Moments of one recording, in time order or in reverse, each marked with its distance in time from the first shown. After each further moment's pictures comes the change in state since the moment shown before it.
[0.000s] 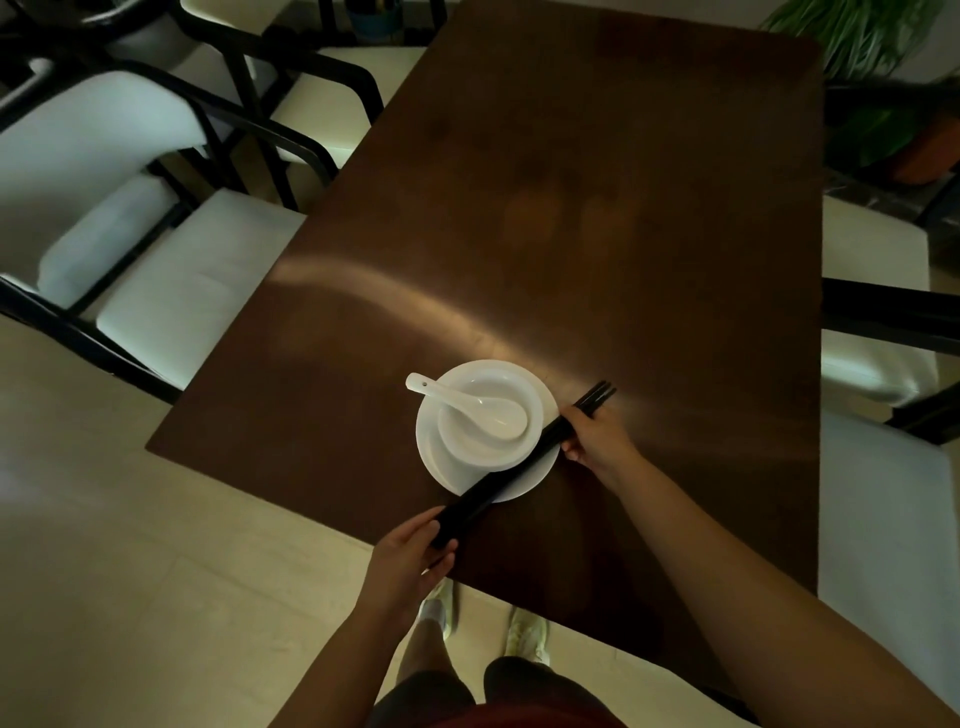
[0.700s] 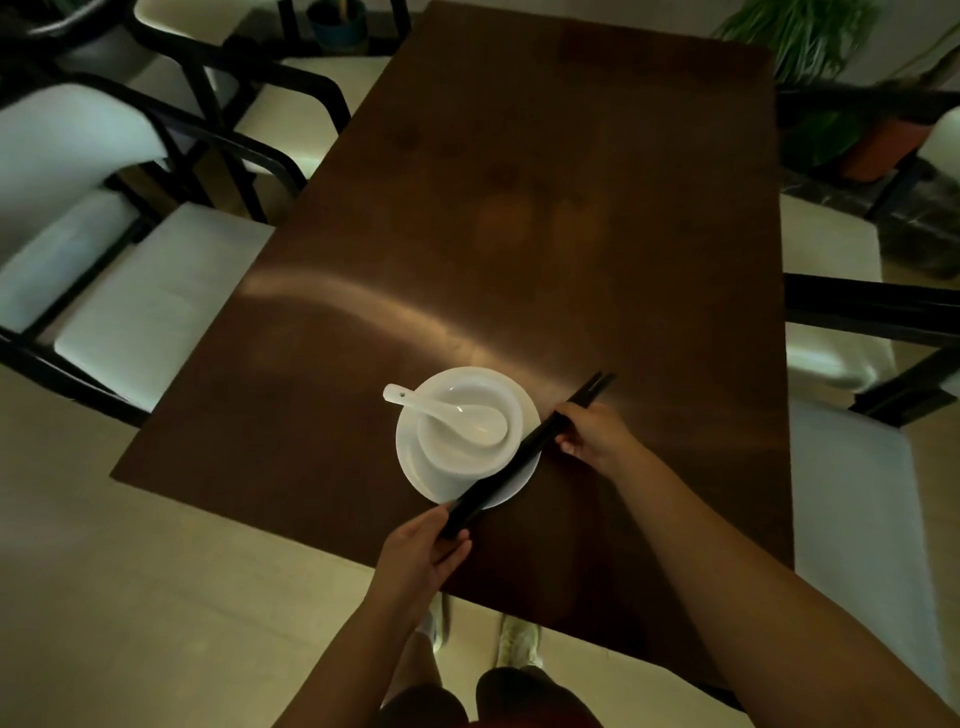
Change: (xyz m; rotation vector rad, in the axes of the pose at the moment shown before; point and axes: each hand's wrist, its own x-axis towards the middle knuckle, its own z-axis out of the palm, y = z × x) left_hand 0.012 0.003 0.023 -0.090 -0.128 -0.028; right_hand -0.006 -0.021 -0.012 0.123 0.041 0.143
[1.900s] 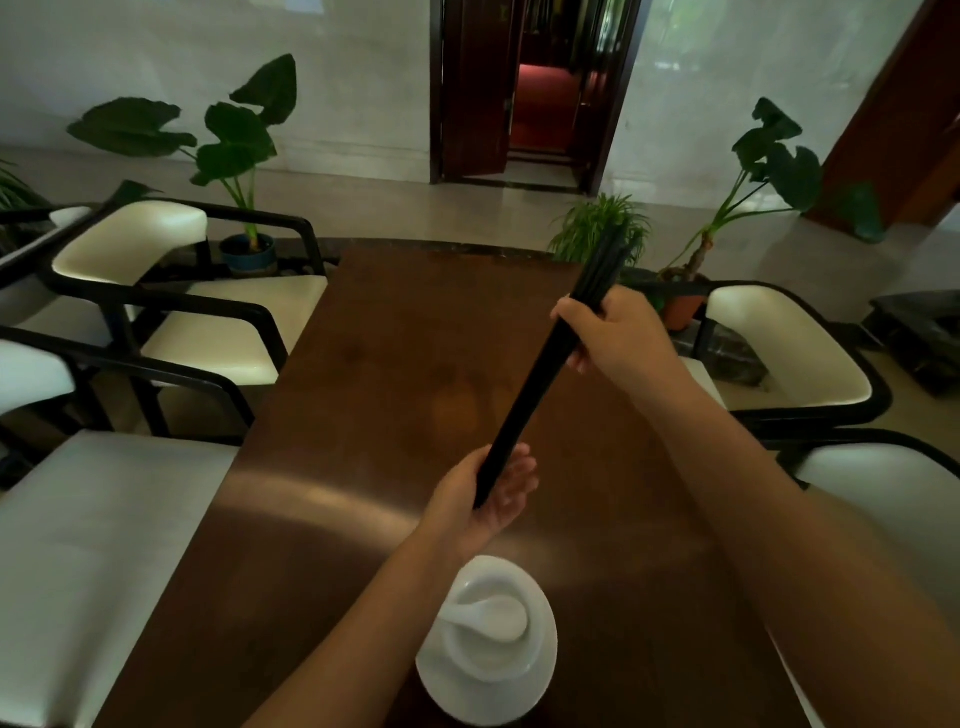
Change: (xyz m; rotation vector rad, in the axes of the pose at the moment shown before) left_hand -0.014 0.218 0.135 0.046 -0.714 -0.008; right_hand -0.195 -0.239 0.055 -0.451 0.438 -1.060
